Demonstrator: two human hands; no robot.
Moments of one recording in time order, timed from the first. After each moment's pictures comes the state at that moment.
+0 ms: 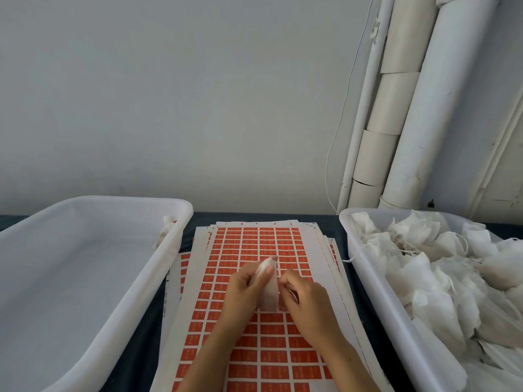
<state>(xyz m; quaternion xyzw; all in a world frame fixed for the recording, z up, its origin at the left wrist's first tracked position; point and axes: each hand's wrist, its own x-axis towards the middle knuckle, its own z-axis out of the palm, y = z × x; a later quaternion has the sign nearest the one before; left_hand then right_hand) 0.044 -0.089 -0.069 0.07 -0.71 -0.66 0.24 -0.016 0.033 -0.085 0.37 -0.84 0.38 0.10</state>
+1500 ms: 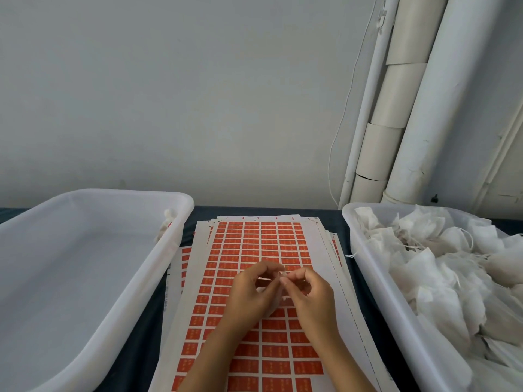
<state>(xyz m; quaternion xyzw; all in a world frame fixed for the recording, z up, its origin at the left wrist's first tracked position) 0.044 -0.088 -0.078 0.04 -0.81 -0.53 0.25 0.000 0.028 -0.083 0.21 -0.77 0.60 0.04</state>
